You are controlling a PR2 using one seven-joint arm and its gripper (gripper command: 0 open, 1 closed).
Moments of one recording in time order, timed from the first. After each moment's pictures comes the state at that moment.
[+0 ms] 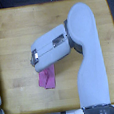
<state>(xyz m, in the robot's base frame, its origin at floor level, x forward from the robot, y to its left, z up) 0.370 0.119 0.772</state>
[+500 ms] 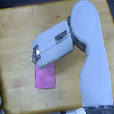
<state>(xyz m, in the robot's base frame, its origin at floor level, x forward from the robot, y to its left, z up) 0.378 0.102 0.795</state>
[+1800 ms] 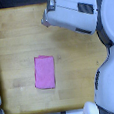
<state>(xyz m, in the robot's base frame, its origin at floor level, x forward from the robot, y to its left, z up) 0.501 -0.024 0.928</state>
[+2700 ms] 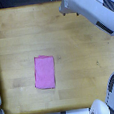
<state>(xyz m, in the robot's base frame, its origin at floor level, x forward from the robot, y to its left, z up) 0.528 -0.158 0.962</state>
